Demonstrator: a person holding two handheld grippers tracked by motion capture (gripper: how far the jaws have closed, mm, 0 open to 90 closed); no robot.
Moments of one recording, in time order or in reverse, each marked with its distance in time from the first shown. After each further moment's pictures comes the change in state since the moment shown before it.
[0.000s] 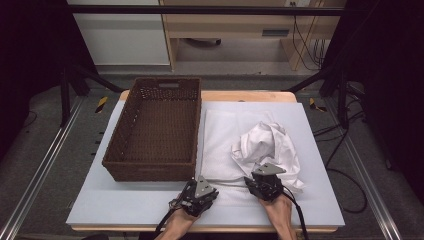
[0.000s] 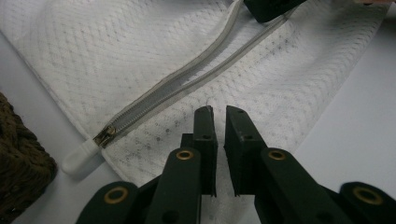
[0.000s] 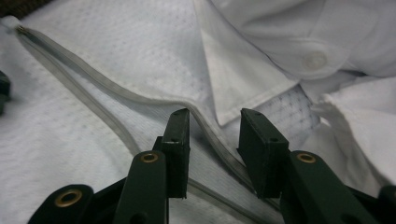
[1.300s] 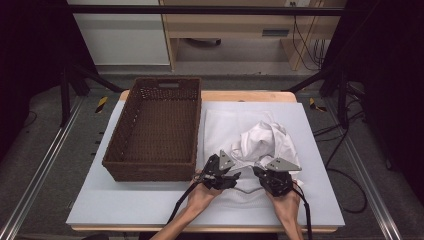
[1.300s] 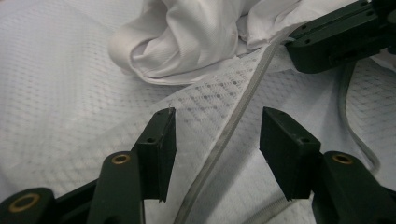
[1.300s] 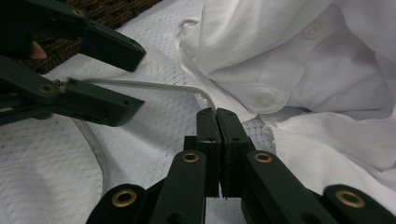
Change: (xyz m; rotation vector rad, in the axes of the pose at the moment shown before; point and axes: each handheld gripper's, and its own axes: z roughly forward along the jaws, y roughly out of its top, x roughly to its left) left arm 0.010 0.076 0.052 -0.037 0.004 0.035; right arm -0.018 0.011 -0.026 -0.133 0.022 0.022
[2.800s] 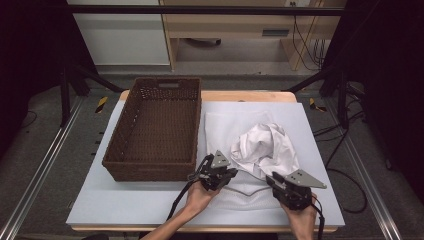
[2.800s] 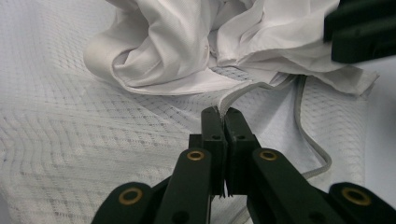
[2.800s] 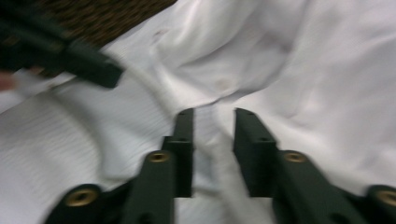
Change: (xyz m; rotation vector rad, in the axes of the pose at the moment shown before) left arm 0.003 -0.003 -0.018 -0.051 -0.121 -0.066; right arm -0.009 -0.019 -0.053 -0.100 -0.100 0.044
